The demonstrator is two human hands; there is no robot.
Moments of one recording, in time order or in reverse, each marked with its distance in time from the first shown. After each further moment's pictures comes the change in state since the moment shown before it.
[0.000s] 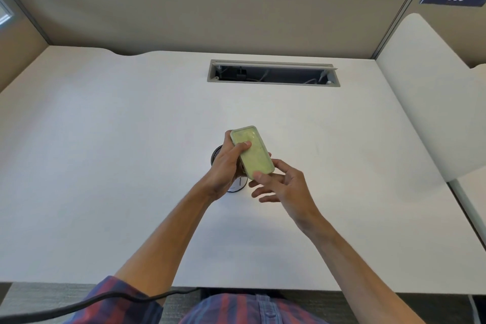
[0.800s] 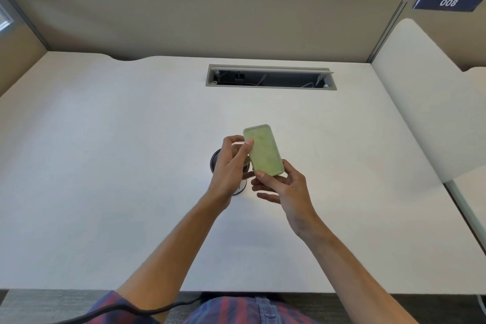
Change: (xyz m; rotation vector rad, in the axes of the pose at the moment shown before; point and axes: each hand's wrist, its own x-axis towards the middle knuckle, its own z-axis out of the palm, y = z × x) left_hand -0.006 -0.007 0.015 0.113 0.234 0.078; right_hand -0.001 0.001 0.006 0.122 0.127 -0.018
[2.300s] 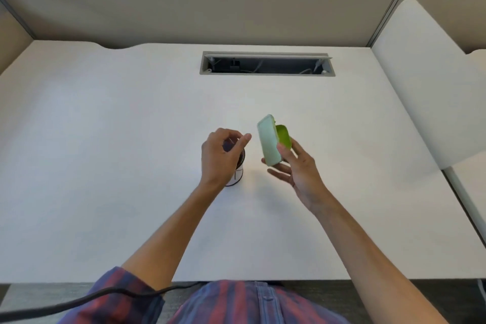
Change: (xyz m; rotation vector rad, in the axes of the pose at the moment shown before) left_hand 0.022 -0.016 -0.008 0.488 0.260 0.309; right_hand 0.037 0.006 -0.039 0.112 -0.015 0.034
